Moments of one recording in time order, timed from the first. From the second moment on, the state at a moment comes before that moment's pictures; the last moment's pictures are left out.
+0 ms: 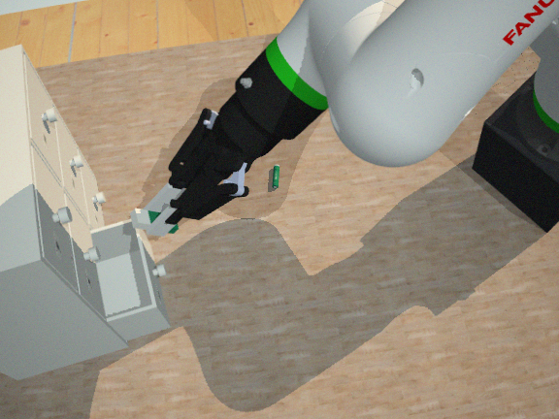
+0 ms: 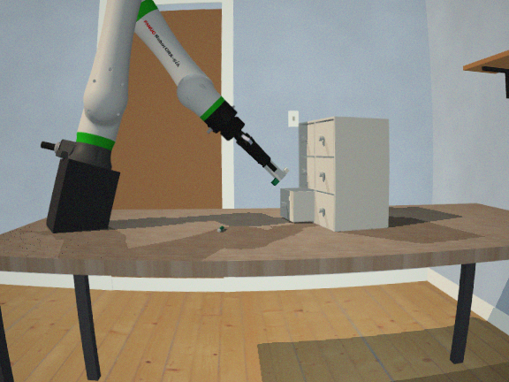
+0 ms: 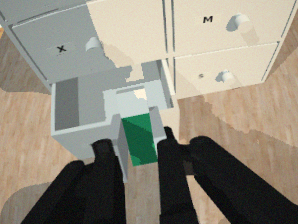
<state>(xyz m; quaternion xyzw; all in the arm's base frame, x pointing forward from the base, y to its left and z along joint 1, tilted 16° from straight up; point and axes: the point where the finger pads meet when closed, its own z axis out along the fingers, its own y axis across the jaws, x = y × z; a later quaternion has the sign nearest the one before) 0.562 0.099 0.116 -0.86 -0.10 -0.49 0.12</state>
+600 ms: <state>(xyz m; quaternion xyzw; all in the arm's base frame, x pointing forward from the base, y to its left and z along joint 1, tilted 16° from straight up) 0.577 0.104 0.120 -0.86 -0.10 -0.49 0.12</state>
